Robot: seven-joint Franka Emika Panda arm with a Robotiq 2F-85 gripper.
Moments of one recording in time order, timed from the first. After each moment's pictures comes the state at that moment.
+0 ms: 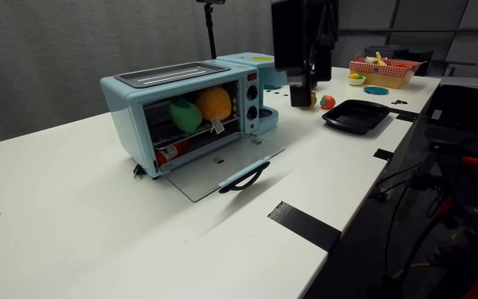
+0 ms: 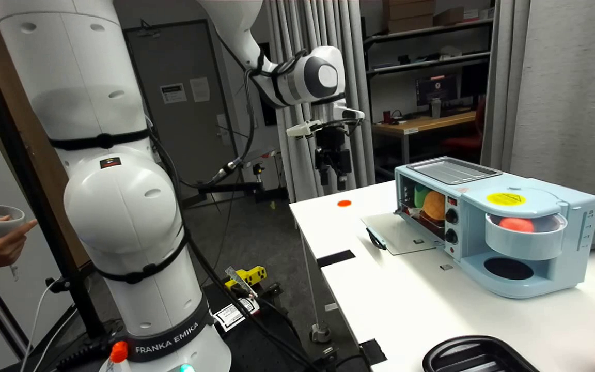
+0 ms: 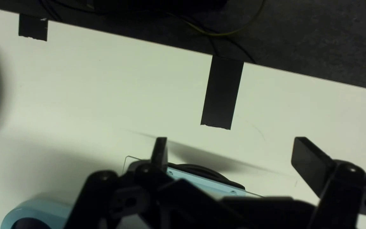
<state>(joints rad) 0.12 0.03 0.26 -2.28 -0.05 2.17 0.50</state>
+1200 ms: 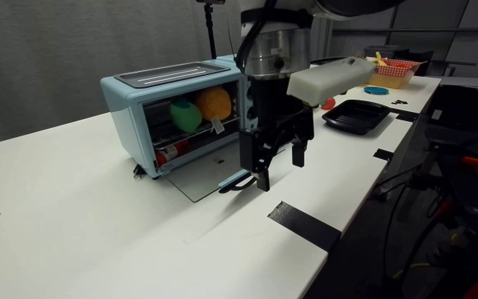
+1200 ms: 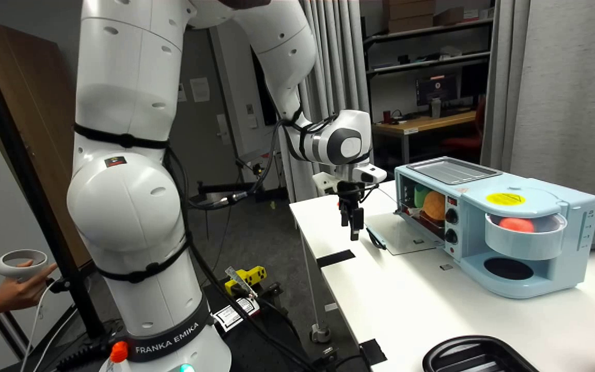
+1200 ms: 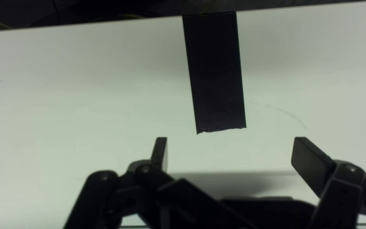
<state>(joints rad) 0.17 0.38 0.14 -2.27 0.05 2.56 0.61</state>
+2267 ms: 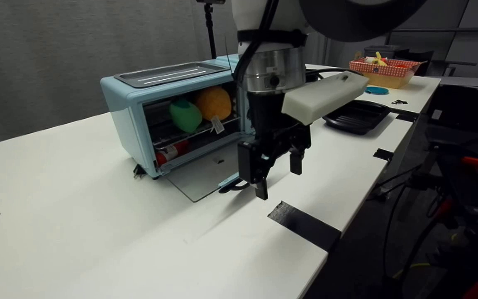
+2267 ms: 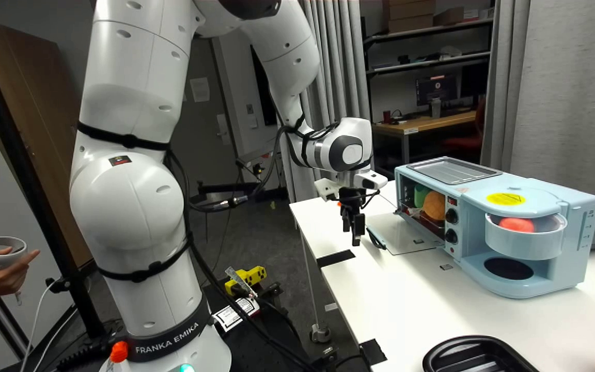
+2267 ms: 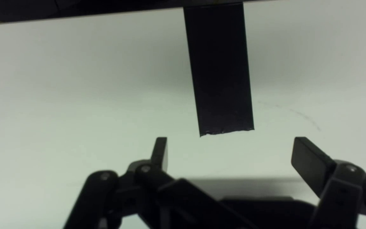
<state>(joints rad) 0.21 0.43 0.09 -2.24 0.05 2.58 0.61</state>
